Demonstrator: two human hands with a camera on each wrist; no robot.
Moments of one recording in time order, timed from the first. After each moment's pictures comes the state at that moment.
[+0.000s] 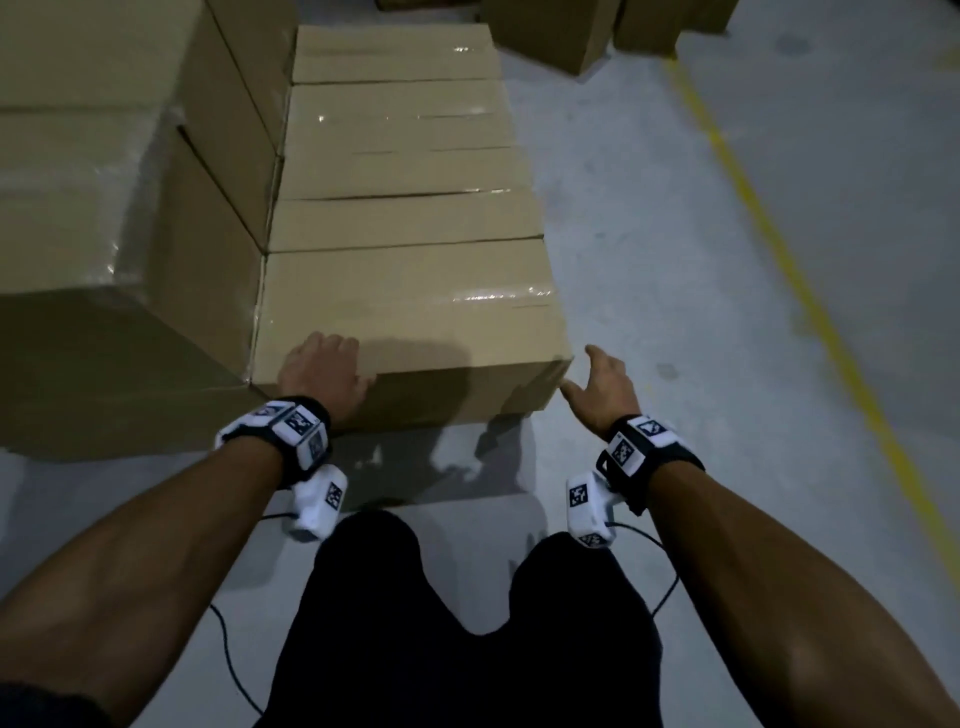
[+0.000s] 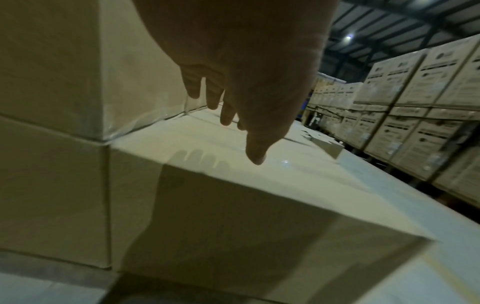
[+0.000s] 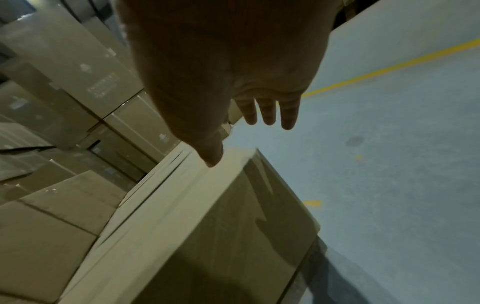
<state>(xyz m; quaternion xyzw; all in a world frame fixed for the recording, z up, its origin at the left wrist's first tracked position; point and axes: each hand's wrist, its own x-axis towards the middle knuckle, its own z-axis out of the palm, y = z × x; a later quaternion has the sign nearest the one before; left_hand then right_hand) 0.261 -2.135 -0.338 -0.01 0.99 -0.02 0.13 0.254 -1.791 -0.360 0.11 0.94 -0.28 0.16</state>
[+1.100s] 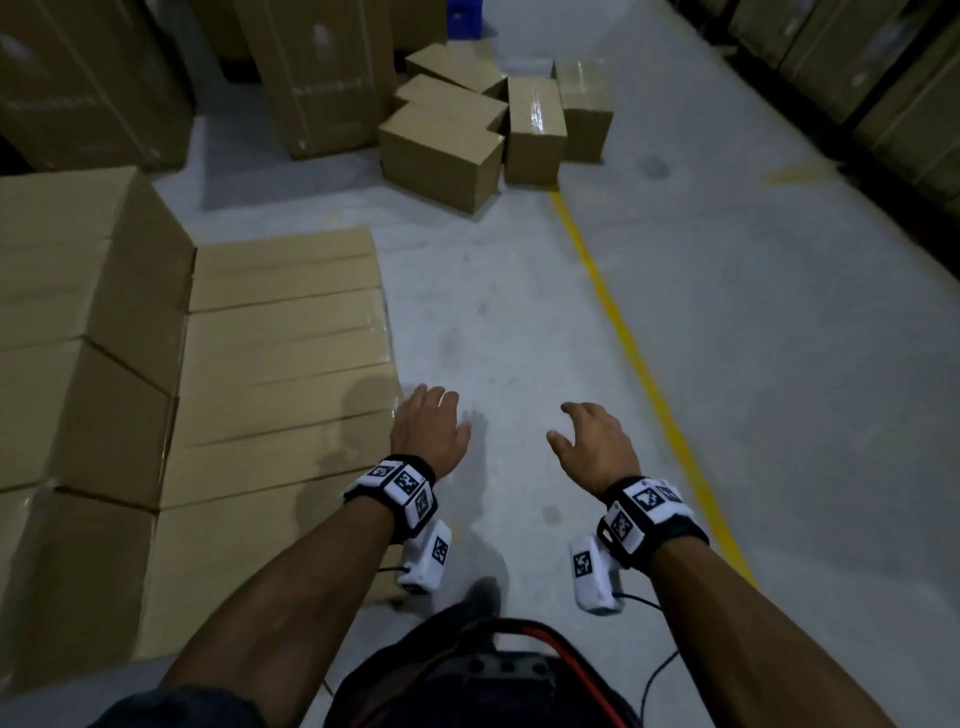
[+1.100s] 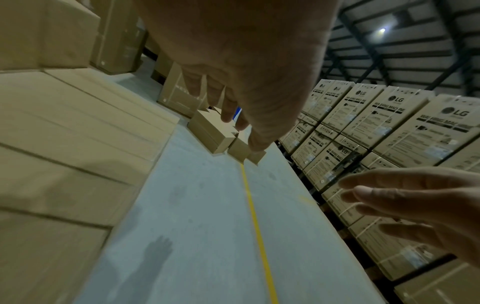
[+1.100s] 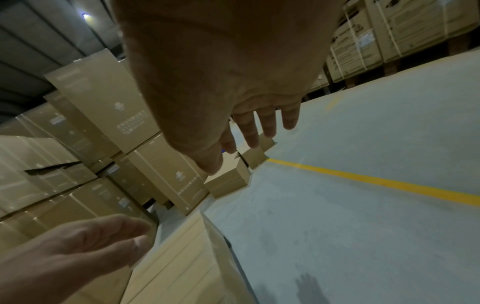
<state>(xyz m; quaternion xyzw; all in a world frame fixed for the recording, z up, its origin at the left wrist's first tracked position) -0.022 -1.792 -0.072 0.09 0.98 0.12 0.12 0.015 -1.561 -0.046 0.06 0.97 -0.19 0.14</state>
